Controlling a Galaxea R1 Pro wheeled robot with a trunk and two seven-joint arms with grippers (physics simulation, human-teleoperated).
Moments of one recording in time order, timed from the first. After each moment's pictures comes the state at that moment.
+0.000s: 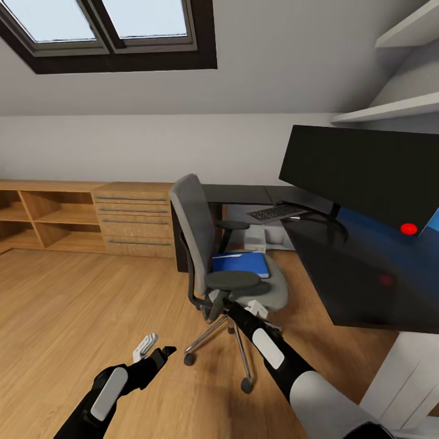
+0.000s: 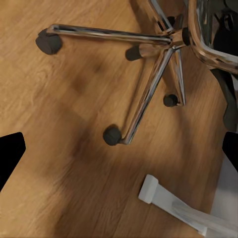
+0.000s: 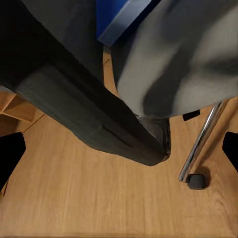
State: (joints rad) left arm -0.41 0.02 0.05 -0.80 0.85 0.54 0.02; right arm -0.71 0.16 0.30 -0.52 -0.95 0.05 0.04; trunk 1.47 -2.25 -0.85
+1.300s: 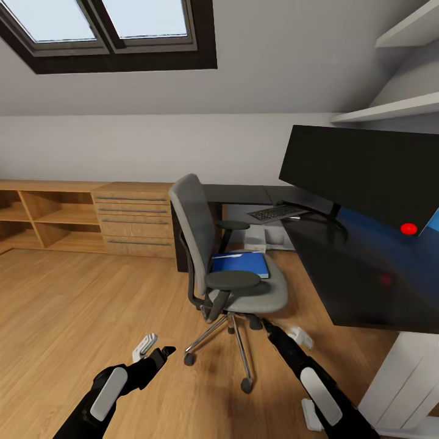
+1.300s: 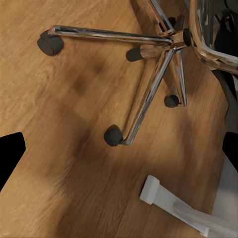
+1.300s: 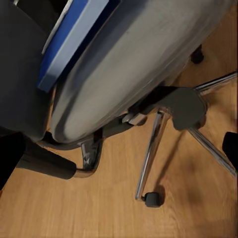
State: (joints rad) left arm -0.41 0.02 0.05 -0.80 0.85 0.54 0.03; right arm -0.40 -0.05 0.19 -0.85 -0.98 0.05 0.11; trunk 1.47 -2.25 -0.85
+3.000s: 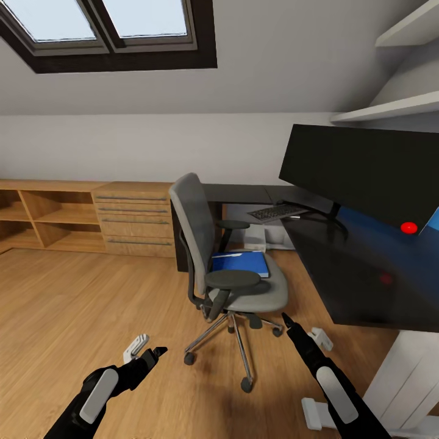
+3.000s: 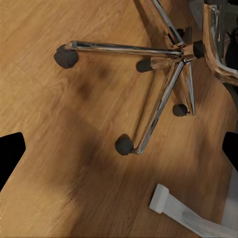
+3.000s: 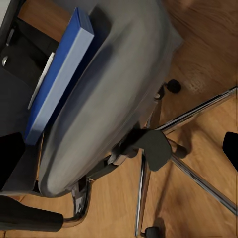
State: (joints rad) left arm -0.39 0.06 0.05 -0.81 0.86 0.53 0.02; right arm -0.38 -0.06 0.01 -0.88 -0.99 0.04 0.12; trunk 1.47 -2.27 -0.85
